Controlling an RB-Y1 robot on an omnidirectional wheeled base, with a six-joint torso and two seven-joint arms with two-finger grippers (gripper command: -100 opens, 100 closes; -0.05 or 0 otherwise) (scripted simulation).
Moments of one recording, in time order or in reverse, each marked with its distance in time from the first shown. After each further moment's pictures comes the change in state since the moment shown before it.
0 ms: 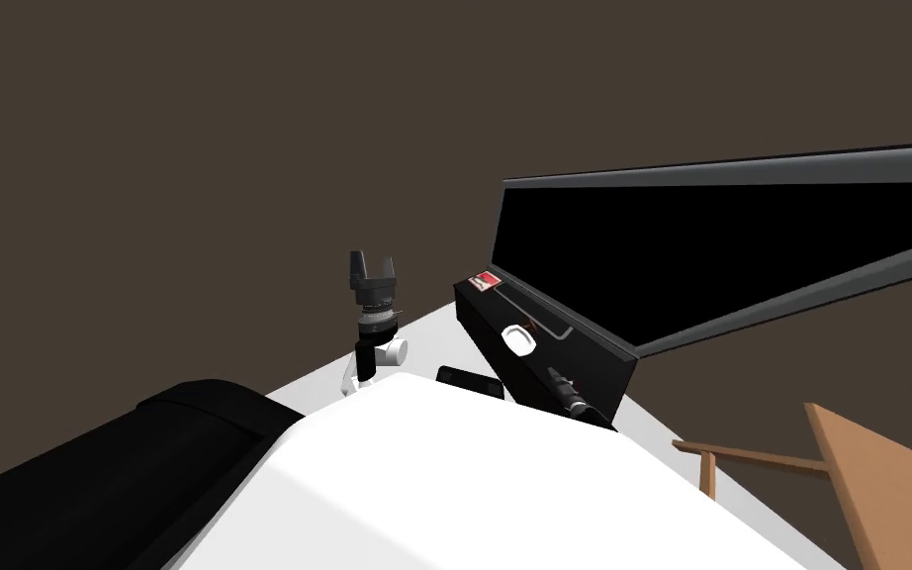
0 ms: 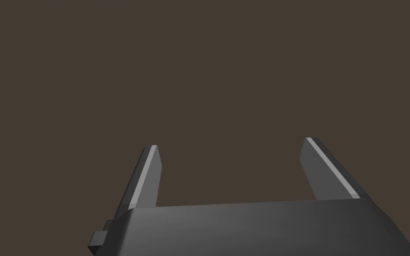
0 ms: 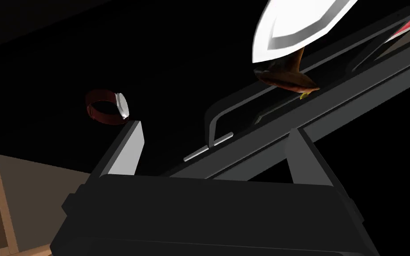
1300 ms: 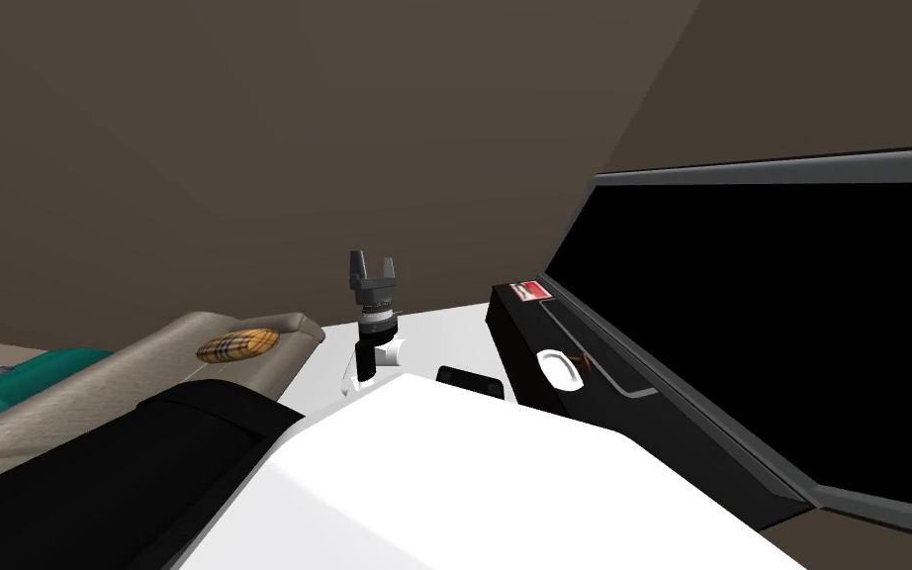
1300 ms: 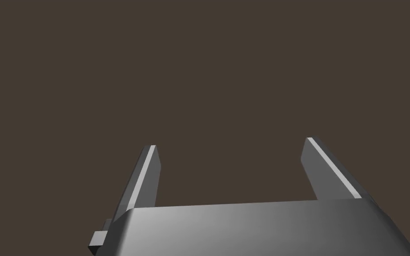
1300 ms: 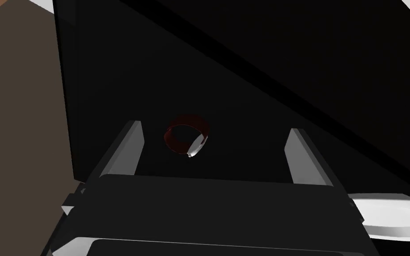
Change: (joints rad) left arm 0.000 0.000 0.000 0.000 0.000 0.000 0.000; right arm 0.075 -0.181 0.071 0.282 0.033 0.251 0.244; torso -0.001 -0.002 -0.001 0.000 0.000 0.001
